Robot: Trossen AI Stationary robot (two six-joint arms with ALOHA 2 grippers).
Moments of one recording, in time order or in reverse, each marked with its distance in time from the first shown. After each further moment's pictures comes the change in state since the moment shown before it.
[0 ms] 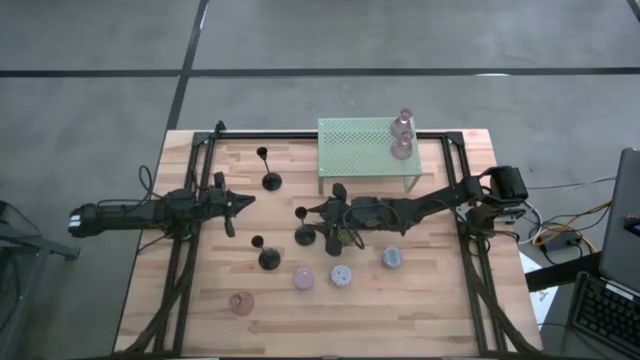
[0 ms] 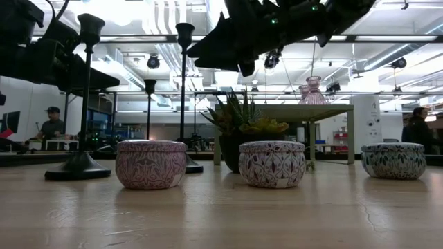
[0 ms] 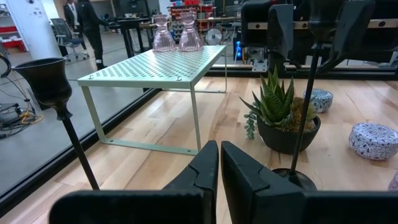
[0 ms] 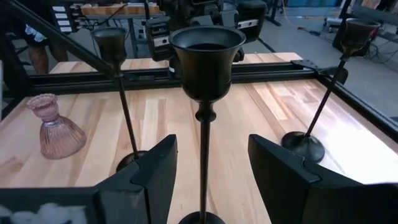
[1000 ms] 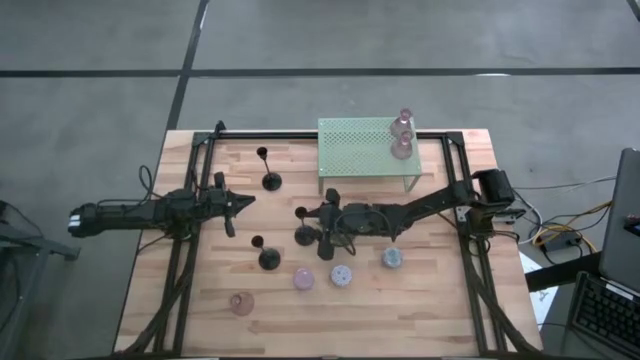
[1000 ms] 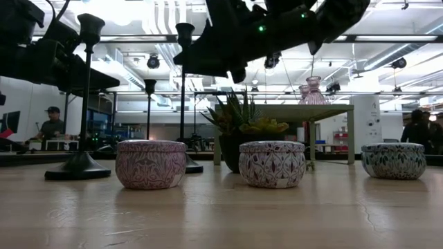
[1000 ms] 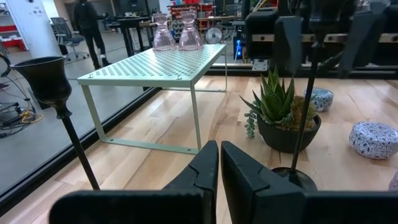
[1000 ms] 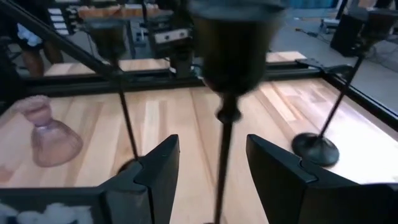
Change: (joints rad) left arm 0.000 0.005 0.000 0.000 0.000 0.000; right arm 0.022 0.105 0.050 0.066 0.031 0.007
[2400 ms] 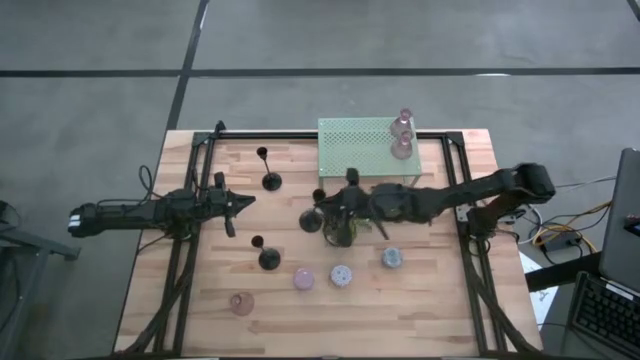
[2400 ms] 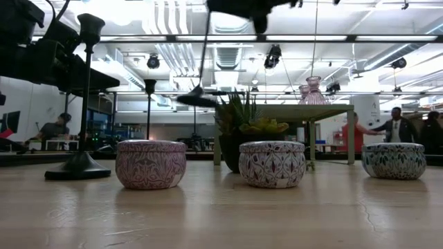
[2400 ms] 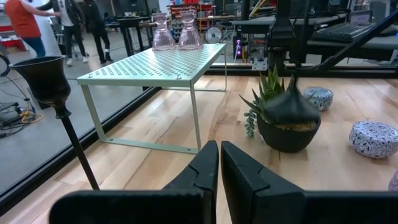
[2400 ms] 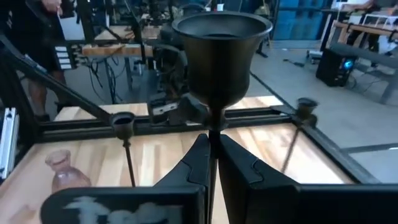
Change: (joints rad) left arm 0.000 0.001 0.000 0.000 0.000 0.000; right arm -0.007 -0.330 0.003 -0.223 0.024 -0.051
